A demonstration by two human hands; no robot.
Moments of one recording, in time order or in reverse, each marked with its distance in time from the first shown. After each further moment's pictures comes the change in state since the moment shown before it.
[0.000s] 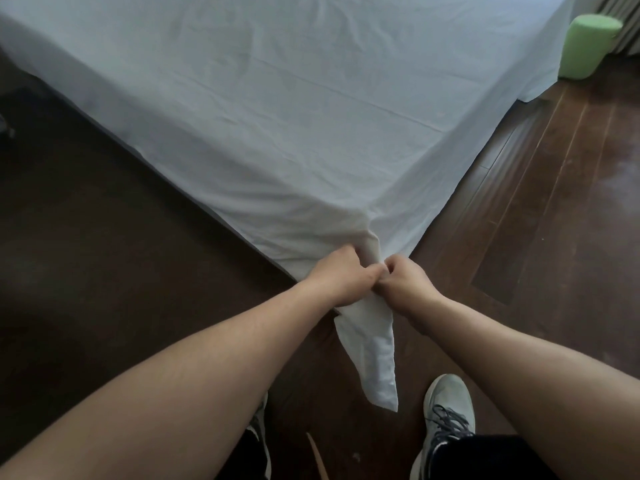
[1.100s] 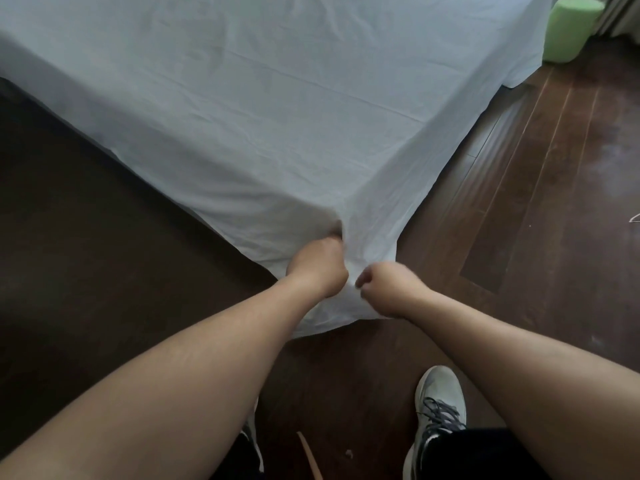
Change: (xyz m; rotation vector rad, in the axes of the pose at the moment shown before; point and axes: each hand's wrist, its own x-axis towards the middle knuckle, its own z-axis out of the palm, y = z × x) left_hand 0.027 0.003 0.007 0.361 0.124 0.140; right_hand 0.010 0.008 -0.008 -0.448 -0.151 -0.084
